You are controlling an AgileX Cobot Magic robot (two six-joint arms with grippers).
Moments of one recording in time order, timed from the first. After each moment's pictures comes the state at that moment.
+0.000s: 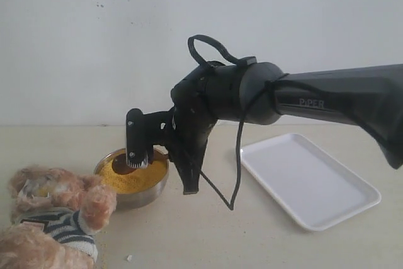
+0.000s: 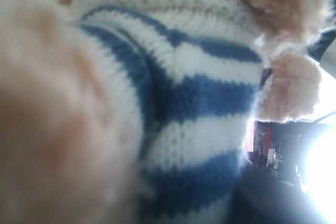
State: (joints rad) left arm 0.41 1.75 -0.28 -1.73 1.16 1.51; right arm 0.74 2.16 -1.75 -0.34 0.65 -0.85
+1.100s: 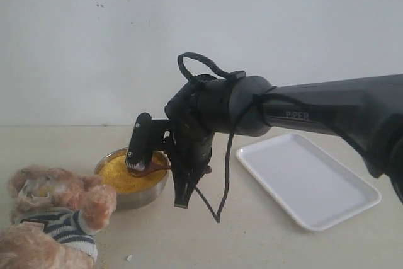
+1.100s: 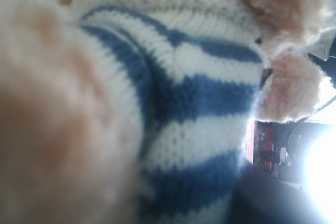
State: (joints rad) left arm 0.41 1.75 -0.28 -1.73 1.16 1.51; right arm 0.76 2.20 -1.75 -0.41 0.73 -0.50
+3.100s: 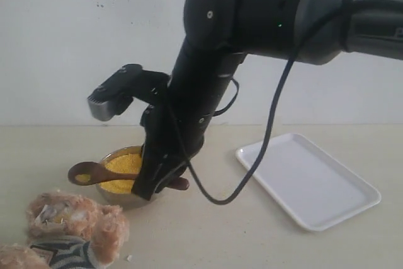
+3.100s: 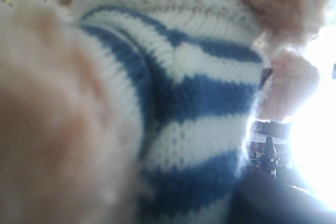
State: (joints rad) left arm 0.41 1.75 -0.28 -1.52 1.17 1.33; right arm 0.78 1.93 -1.75 0.21 1.11 -0.64
